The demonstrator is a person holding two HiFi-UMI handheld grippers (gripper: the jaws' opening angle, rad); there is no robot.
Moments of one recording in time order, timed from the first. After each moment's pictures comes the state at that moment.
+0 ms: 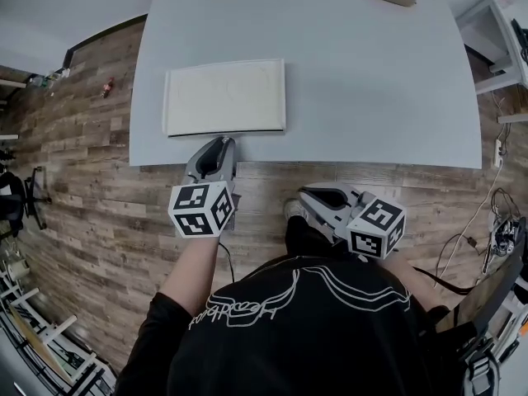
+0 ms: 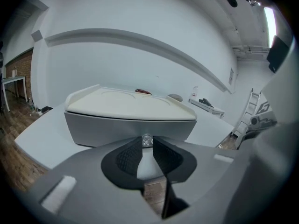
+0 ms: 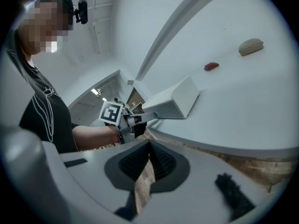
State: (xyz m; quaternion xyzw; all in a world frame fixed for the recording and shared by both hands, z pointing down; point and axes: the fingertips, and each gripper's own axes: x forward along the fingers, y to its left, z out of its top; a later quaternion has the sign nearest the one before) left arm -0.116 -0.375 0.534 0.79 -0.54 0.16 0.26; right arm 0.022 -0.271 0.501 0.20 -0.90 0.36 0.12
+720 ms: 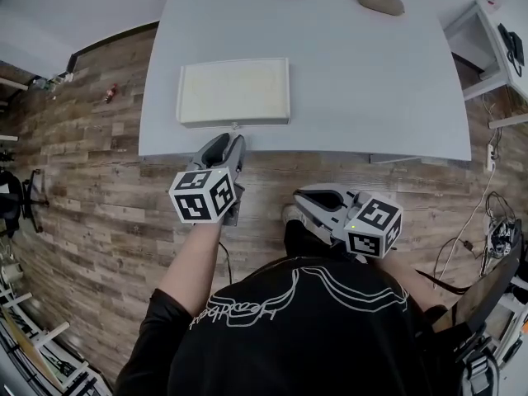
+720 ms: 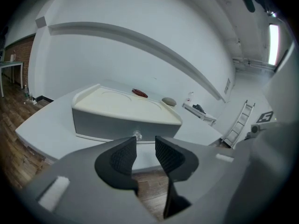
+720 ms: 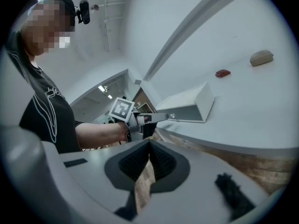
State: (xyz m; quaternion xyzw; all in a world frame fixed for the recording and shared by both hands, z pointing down) left arm -0.110 -0.357 0.515 0.80 -0.50 0.13 0.31; right arm 0.003 -0.236 0.466 0.19 -0.92 0.32 0.12
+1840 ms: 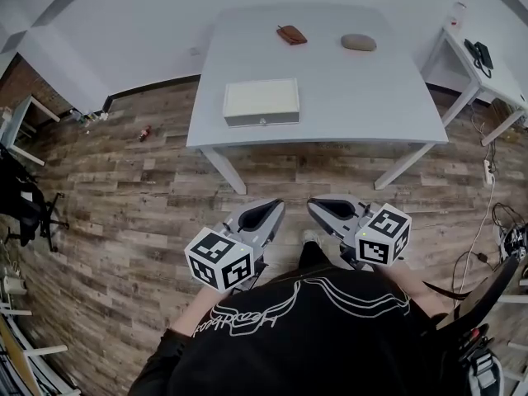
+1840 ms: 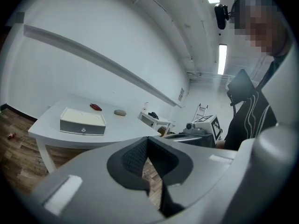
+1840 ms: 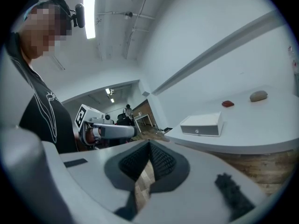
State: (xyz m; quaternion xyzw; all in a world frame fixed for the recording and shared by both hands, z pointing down) left arm -0.058 -0.082 0.341 0.92 -0.33 0.05 0.22; right arm -0.008 -0.079 0.351 0.24 -0.95 0.20 0.06
